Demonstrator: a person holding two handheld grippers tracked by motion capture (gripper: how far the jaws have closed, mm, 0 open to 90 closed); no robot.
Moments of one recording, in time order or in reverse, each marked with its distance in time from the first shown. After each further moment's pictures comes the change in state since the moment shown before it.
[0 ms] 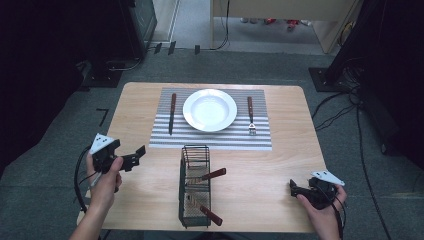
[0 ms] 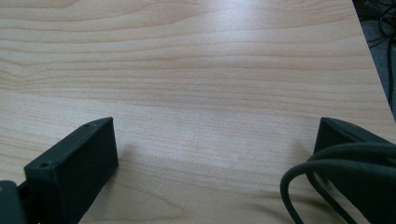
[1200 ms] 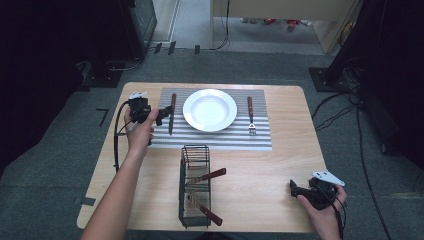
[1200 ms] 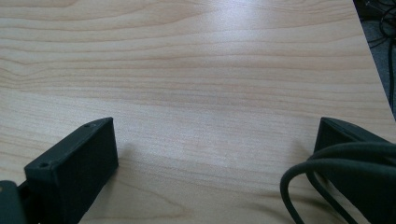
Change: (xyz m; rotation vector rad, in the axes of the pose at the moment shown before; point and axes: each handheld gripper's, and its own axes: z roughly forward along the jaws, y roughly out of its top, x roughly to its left) left arm -0.009 0.089 0.140 0.069 -0.079 -0.157; right arm 0.000 0.000 0.000 0.000 0.003 -0.003
